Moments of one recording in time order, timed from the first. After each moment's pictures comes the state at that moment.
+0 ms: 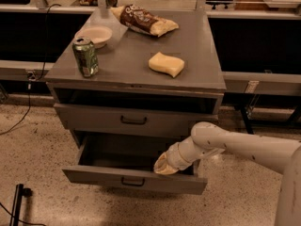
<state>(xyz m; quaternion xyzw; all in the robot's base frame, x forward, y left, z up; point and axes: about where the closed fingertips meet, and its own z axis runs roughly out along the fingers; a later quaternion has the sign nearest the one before) 0.524 -0.041 0.477 -0.70 0.62 0.23 0.26</state>
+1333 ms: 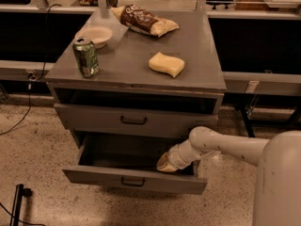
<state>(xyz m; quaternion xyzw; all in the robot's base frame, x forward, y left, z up) 0.566 -0.056 0.418 -0.68 0.65 0.20 0.26</state>
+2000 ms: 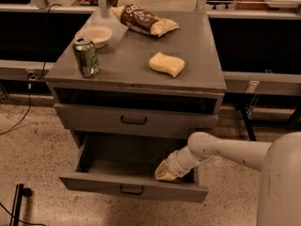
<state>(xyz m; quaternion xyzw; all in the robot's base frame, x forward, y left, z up) 0.530 -0.045 0.412 -0.69 0.65 0.23 0.24</state>
